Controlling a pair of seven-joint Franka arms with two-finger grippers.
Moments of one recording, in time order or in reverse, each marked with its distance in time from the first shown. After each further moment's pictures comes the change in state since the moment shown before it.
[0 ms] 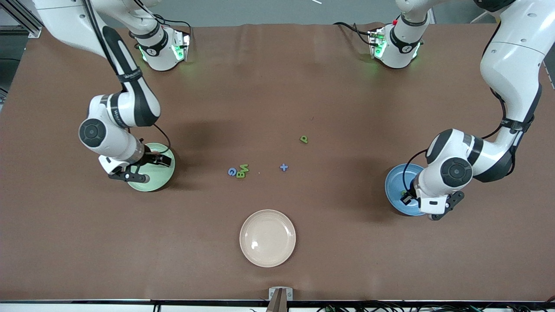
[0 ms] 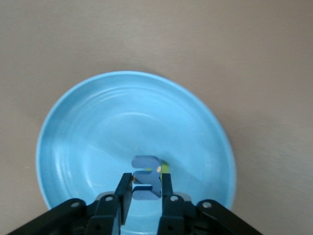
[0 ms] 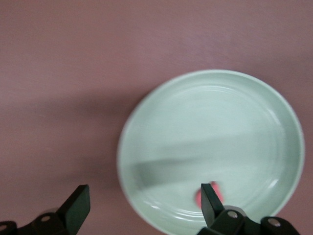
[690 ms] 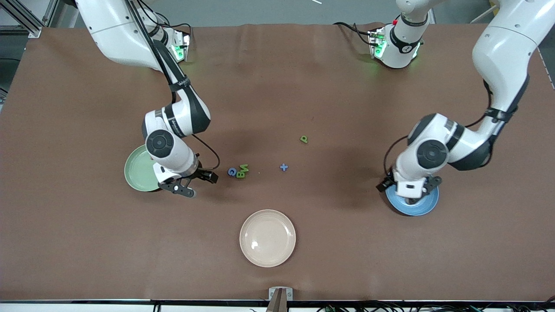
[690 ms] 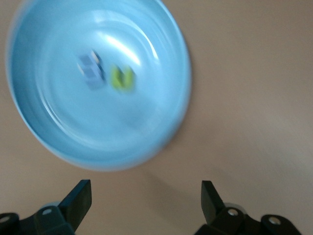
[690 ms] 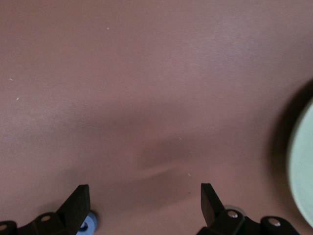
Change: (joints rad) left arm 0.019 -0.054 -0.218 -0.135 0.000 -0.025 -0.158; right arm 0.214 0.249 0.006 0.294 0.000 0.012 0.398
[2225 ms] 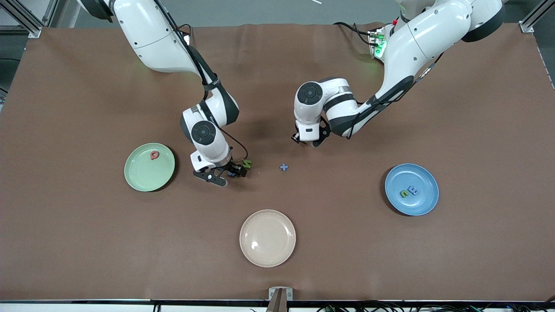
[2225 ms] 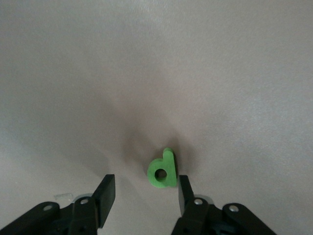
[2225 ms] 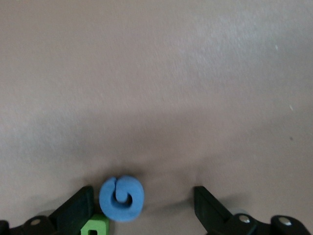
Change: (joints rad) left arm -0.440 0.106 -0.002 -0.131 0.104 0.206 -0.799; right arm 0.162 0.066 -0.006 -0.093 -0.002 0.197 0.196
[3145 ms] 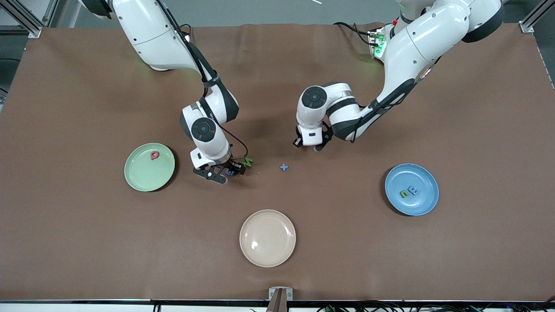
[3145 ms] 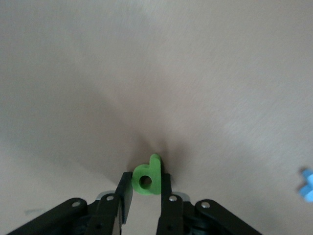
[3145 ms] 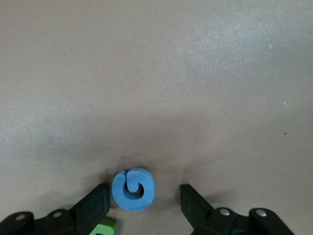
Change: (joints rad) left arm -0.009 -0.009 0.058 0.017 0.015 0.073 -0.023; right arm 0.004 -0.012 -0.005 -0.002 0.000 0.002 0.001
